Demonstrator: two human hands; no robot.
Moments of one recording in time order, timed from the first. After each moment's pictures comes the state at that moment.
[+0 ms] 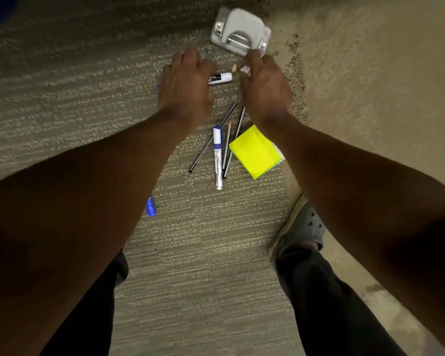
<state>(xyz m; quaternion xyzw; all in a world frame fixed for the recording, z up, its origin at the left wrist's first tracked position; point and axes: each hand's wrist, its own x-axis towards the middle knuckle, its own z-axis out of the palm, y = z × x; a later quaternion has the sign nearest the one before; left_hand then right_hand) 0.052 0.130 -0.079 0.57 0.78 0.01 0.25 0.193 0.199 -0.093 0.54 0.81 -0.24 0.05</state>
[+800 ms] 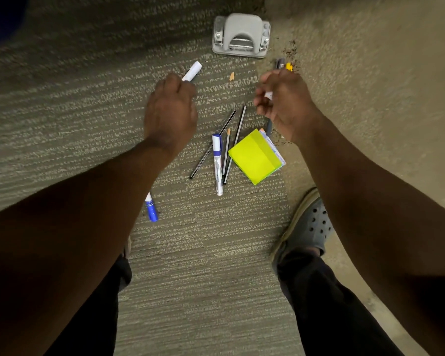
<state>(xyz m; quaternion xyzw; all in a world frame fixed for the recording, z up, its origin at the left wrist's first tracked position) 0.044 0.101 -0.077 0.56 0.79 0.03 0.24 0.215 0.220 -0.069 0.66 0.31 -0.67 -0.10</state>
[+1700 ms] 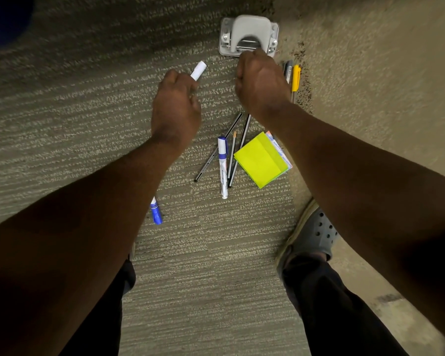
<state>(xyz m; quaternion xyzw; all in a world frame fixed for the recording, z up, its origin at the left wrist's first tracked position) 0.044 0.114 -0.070 0.44 0.84 0.14 0.29 0.170 0.223 -0.089 0.50 0.82 -0.27 0.09</state>
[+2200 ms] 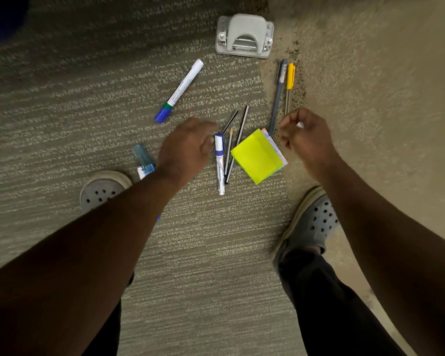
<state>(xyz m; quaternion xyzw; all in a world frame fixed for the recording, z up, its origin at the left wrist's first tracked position) 0.069 0.059 -0.070 0.53 0.74 0.14 0.38 0.278 0.178 -0.058 0.69 0.49 -0.53 0.01</state>
